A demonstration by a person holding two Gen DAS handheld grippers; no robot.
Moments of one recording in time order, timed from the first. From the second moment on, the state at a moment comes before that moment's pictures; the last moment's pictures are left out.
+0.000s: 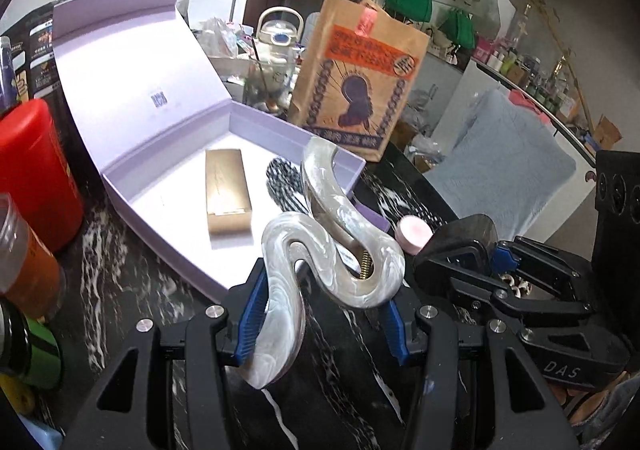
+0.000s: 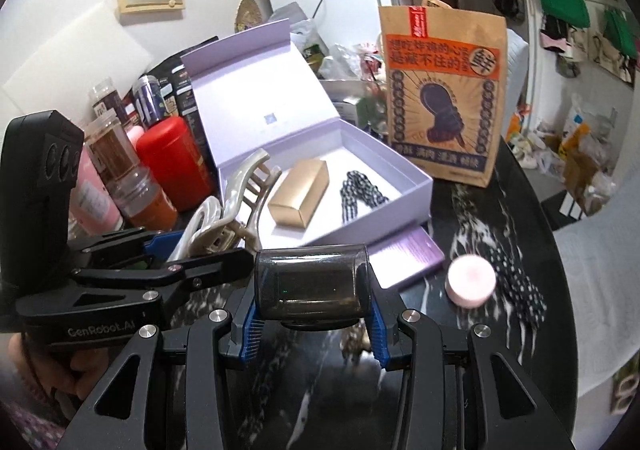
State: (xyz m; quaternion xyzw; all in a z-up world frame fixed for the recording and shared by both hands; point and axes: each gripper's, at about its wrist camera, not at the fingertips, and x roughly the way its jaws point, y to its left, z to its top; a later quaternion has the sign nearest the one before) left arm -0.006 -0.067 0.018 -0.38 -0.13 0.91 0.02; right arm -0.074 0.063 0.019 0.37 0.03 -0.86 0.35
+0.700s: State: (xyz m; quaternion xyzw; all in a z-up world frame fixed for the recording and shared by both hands) left arm -0.058 -0.105 0.030 -0.36 -0.13 0.92 -0.01; right arm -0.121 0.033 0.042 0.34 0.05 -0.87 0.36
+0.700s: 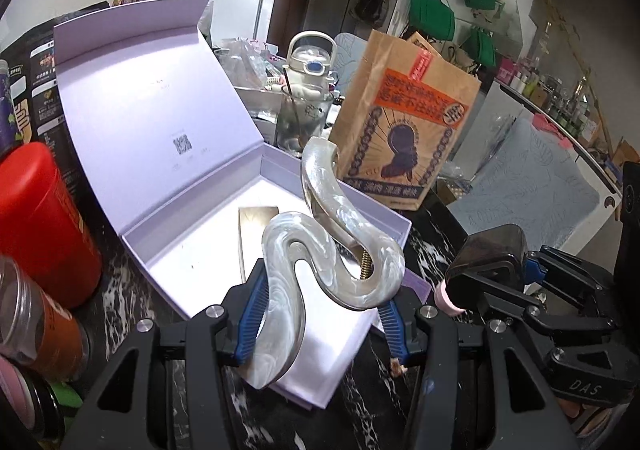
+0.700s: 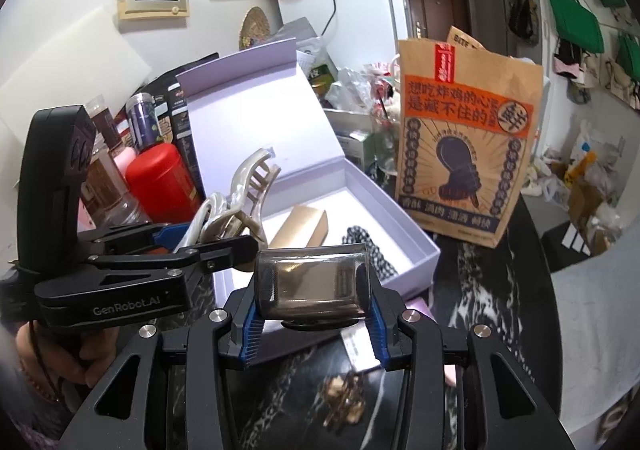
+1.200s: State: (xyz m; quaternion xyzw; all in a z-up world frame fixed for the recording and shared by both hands) left arm -0.102 -0.138 0.044 -0.34 -0.12 0.93 -0.04; right arm -0.168 0.001 0.055 0.33 0.05 -0.87 0.38
